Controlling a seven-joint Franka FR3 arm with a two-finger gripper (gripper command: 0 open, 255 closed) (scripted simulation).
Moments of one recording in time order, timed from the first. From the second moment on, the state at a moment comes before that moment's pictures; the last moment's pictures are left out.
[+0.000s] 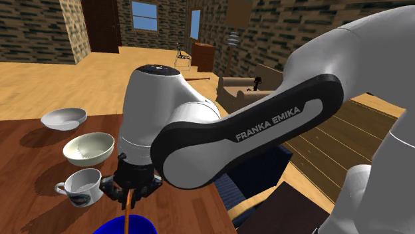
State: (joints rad) arm 0.34 0.08 0.51 -2.06 0.03 2.35 1.18
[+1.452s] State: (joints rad) arm 0.41 0.26 0.50 -2.08 -0.12 2.54 1.33
